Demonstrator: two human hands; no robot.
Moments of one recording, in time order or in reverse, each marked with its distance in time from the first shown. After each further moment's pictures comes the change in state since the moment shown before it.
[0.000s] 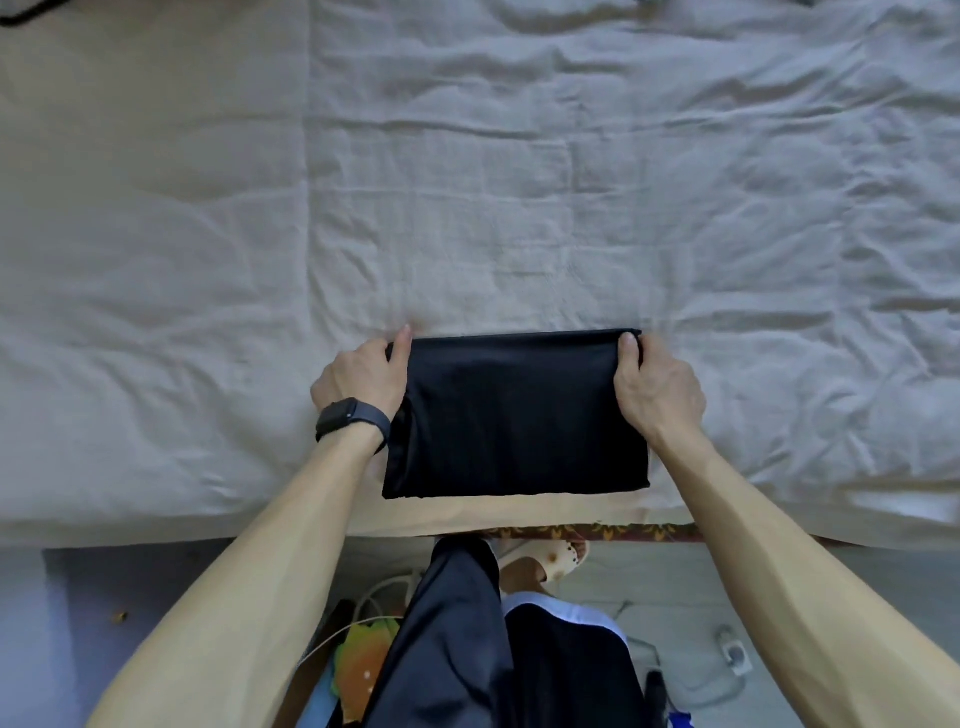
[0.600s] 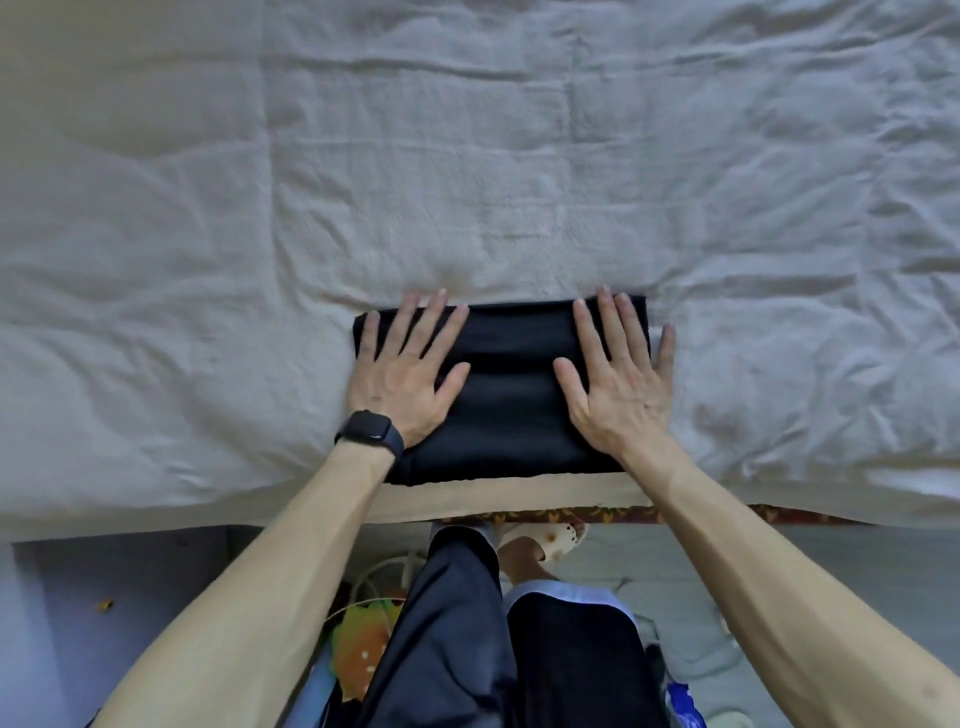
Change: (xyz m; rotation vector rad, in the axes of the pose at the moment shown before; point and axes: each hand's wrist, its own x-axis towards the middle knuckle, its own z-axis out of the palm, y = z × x) left_hand -0.013 -0.004 0.073 0.301 0.174 0.671; right_hand -0.011 0.034 0.066 -0.408 0.154 -0.539
